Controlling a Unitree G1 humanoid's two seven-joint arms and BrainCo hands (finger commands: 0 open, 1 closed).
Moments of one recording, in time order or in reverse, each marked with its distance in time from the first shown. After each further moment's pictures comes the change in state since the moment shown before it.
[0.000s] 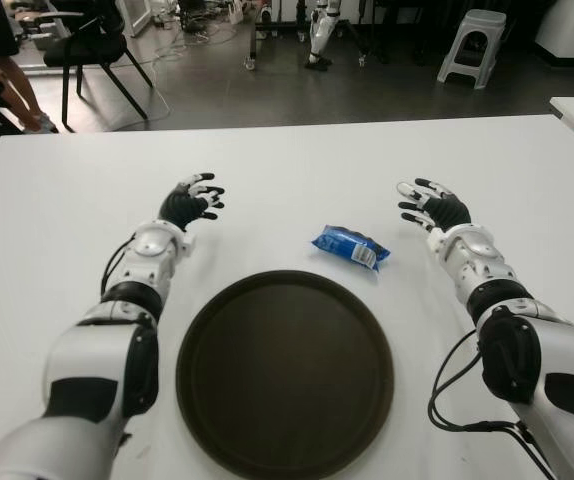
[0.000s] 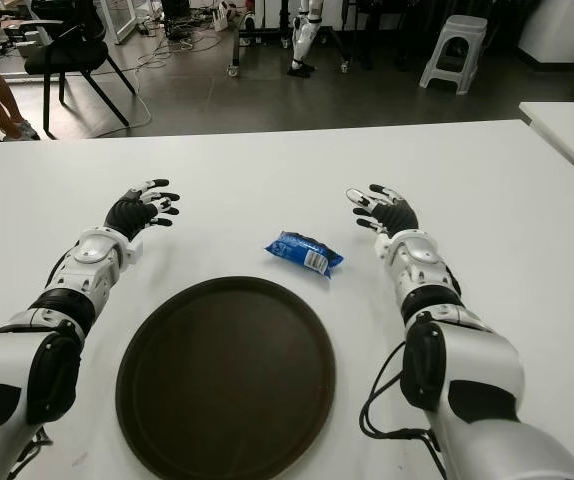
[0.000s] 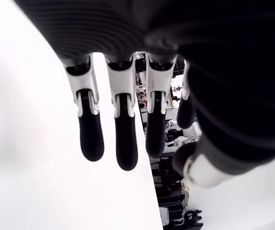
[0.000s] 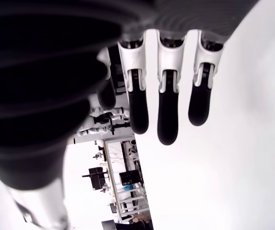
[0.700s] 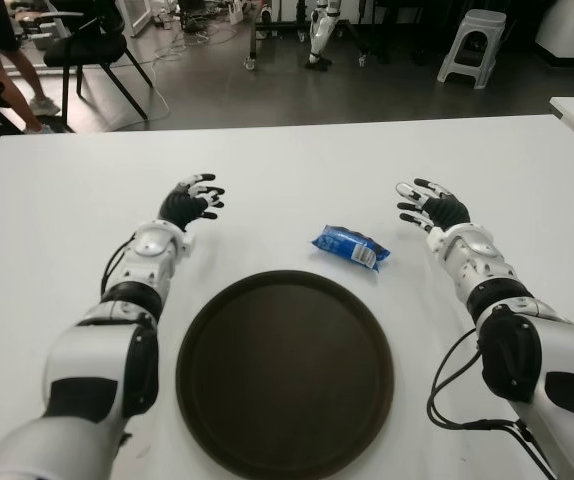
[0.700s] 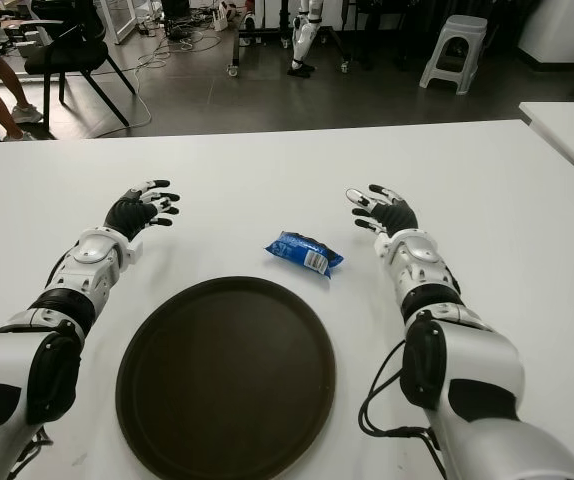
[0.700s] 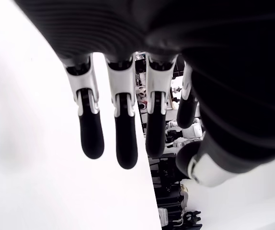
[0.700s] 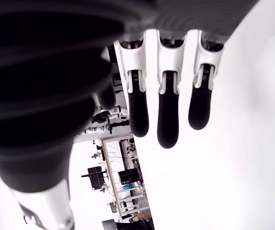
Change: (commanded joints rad) left arm 0.000 0.000 0.000 0.002 0.003 0.002 0.000; right arm -0.008 -0.001 0.000 -0.002 -0.003 0.008 -0.004
